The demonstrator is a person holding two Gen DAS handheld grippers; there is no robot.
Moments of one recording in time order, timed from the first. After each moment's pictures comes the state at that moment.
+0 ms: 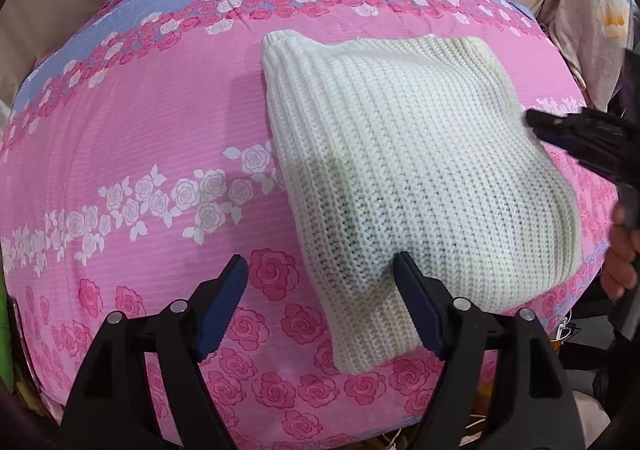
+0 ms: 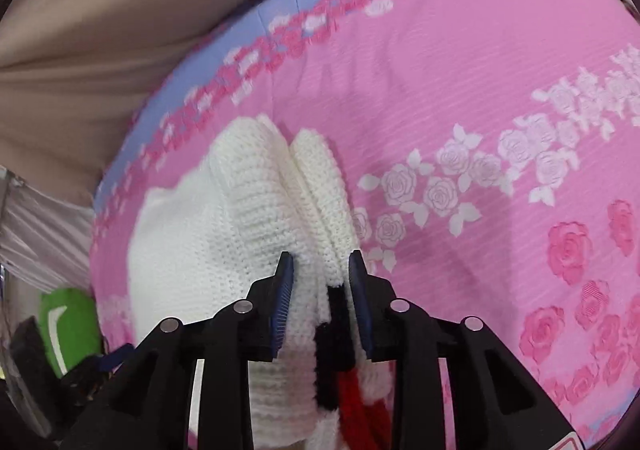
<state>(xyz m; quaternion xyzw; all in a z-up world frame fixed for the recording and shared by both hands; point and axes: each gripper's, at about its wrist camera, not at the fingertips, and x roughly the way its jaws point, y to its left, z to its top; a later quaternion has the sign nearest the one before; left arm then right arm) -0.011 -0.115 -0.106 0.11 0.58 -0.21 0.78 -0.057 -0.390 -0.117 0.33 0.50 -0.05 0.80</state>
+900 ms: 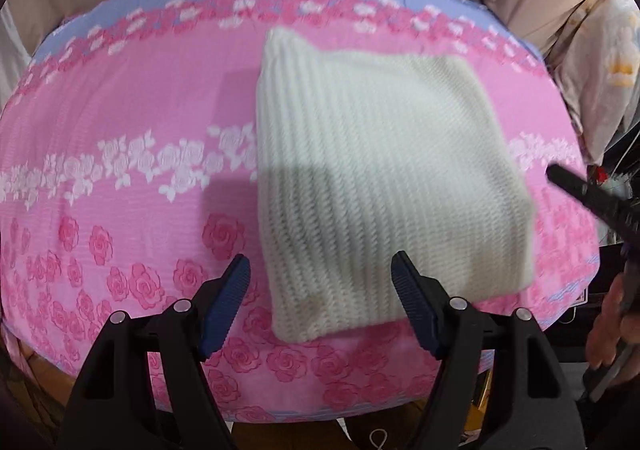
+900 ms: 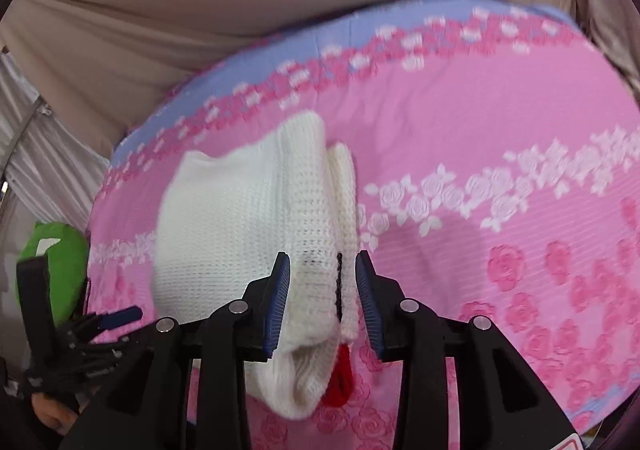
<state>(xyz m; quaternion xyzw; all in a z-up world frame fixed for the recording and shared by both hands) -0.051 -0.136 -0.078 0.03 0.58 -0.17 0.80 -0.108 -0.385 -0.061 0.23 0.47 0.01 0.85</state>
